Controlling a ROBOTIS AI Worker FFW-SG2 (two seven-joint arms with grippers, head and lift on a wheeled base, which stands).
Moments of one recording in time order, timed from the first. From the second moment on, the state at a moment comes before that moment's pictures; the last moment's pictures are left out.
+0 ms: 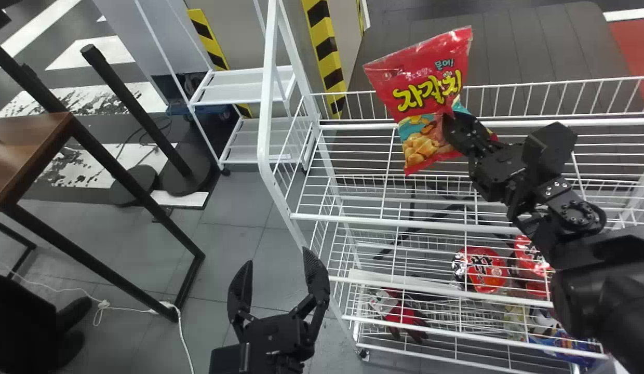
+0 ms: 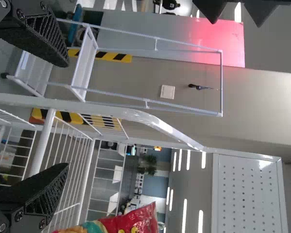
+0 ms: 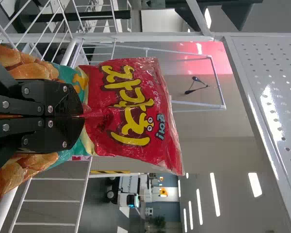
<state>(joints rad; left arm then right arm) 0.60 0.23 -0.23 -1.65 0.13 -0.65 0.51 -0.38 0.00 0.40 -0.78 -0.19 -0.50 0.29</state>
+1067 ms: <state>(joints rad) 0.60 0.23 -0.22 -1.65 0.13 -0.66 0.51 -0.39 0.00 0.44 -0.75 -0.22 -0.46 0.33</state>
